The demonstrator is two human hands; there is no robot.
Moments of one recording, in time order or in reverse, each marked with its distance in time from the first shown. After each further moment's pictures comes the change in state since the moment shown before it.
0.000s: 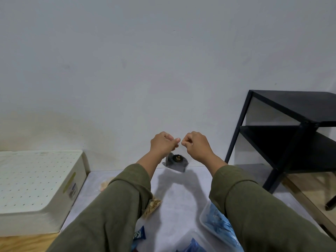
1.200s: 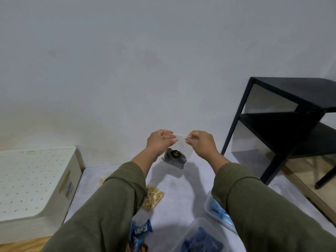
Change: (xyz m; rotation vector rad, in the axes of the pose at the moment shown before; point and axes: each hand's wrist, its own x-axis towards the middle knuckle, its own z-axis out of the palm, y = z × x) left_hand 0.022 -0.043 -0.022 -0.079 -0.153 0.013; right_hand -0.005 0.014 0.029 0.105 0.048 0.207
